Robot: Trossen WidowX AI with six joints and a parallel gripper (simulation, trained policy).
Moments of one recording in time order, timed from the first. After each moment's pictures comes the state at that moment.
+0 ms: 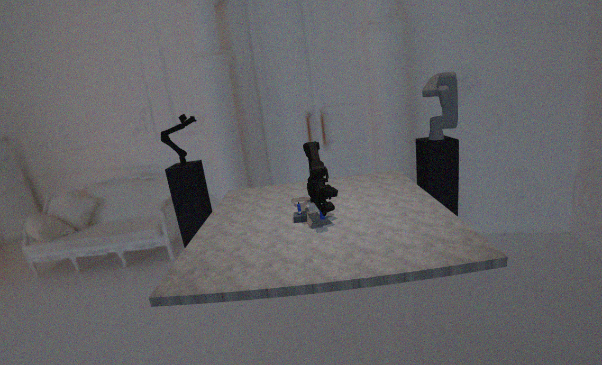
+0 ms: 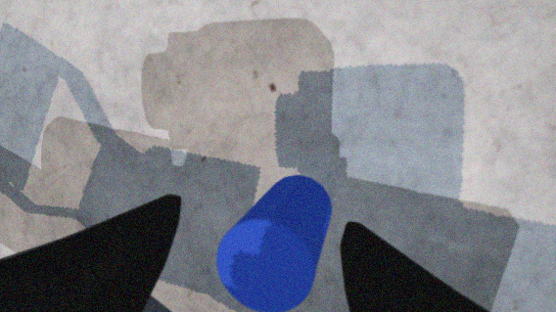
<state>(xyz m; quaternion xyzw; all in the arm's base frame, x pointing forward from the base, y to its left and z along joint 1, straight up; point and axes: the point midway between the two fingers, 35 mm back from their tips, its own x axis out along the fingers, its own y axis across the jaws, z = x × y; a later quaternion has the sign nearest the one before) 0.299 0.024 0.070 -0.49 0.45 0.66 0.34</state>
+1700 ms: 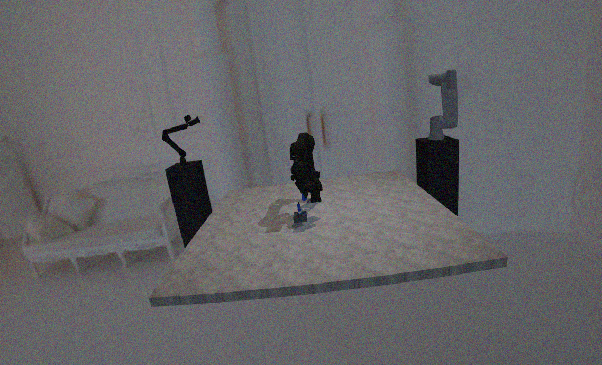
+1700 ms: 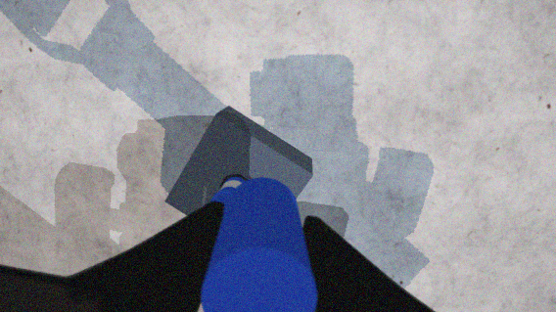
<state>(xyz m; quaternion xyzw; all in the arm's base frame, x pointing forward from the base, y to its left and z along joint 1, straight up) 0.289 -0.054 0.168 -0.56 0.41 0.61 0.38</state>
